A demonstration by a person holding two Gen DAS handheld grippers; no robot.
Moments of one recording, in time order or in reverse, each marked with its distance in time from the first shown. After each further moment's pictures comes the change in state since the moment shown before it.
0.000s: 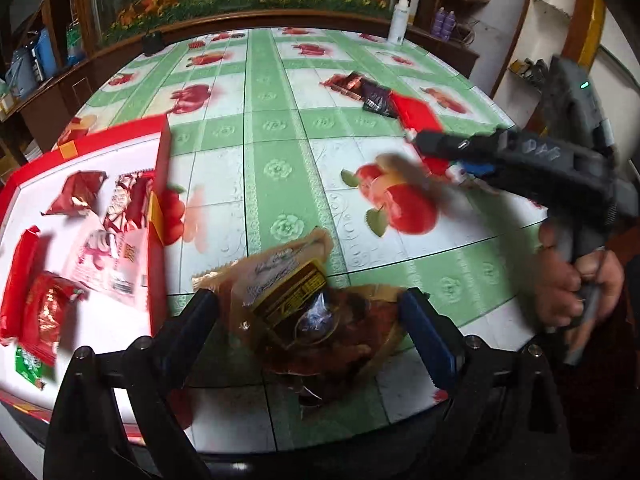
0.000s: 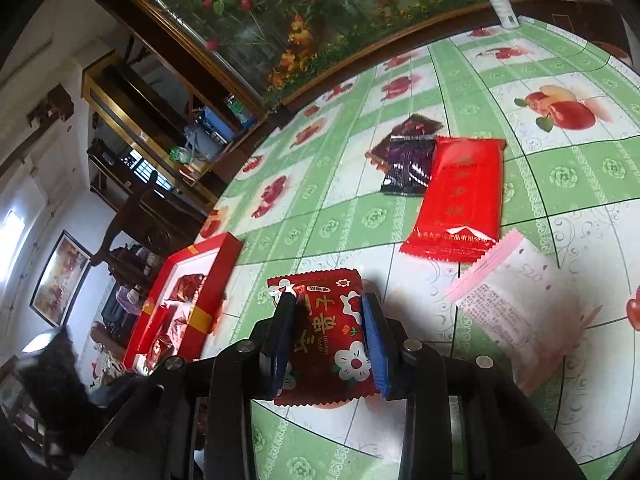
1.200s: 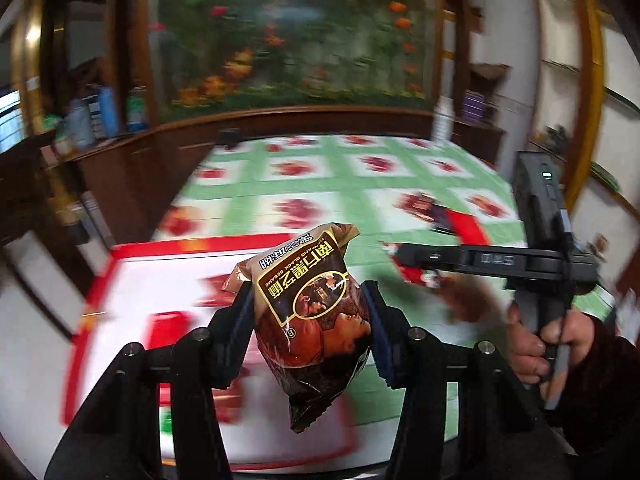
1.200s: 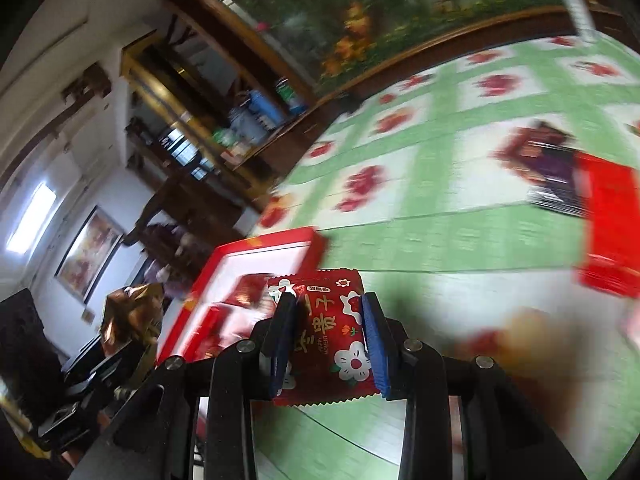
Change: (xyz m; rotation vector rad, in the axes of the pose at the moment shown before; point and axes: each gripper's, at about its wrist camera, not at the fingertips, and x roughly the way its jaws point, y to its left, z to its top) left arm -0.107 0.089 0.009 -0.050 -0.340 0.182; right arm 0.061 0.096 0.009 -0.104 0.044 0.151
